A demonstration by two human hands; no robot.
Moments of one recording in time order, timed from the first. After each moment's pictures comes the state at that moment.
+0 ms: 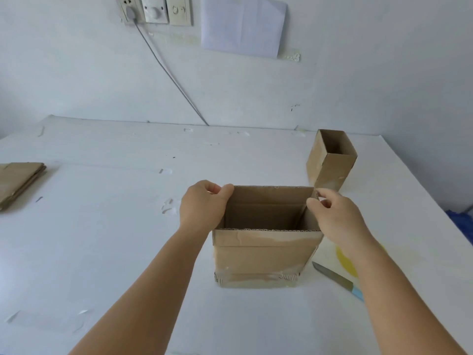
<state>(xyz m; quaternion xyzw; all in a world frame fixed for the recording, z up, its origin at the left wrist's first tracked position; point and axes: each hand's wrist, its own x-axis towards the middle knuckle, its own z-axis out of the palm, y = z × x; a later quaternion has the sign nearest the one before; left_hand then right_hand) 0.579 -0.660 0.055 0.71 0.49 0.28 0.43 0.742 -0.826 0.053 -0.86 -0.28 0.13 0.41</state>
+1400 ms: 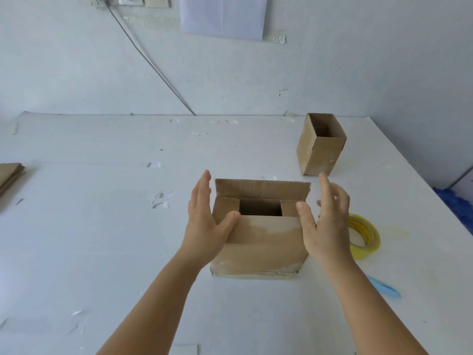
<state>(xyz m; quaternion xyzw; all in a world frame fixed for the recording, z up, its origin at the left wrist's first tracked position) 0.559 -0.686 0.003 0.79 0.28 0.31 0.45 0.711 -0.841 0.003 -0.83 -0.32 -0.08 0.44</state>
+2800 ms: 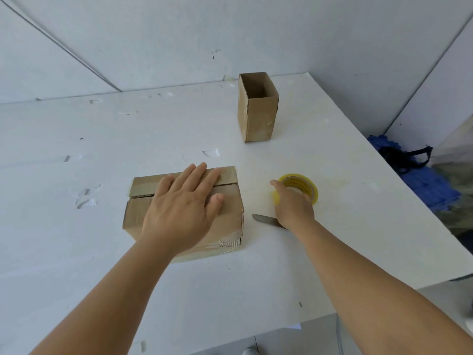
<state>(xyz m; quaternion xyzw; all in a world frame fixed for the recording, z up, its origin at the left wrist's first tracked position) 0.622 -0.732 0.005 0.98 0.17 0.08 0.02 0.808 -0.893 -0.091 -0.95 -0.26 0.09 0.13</state>
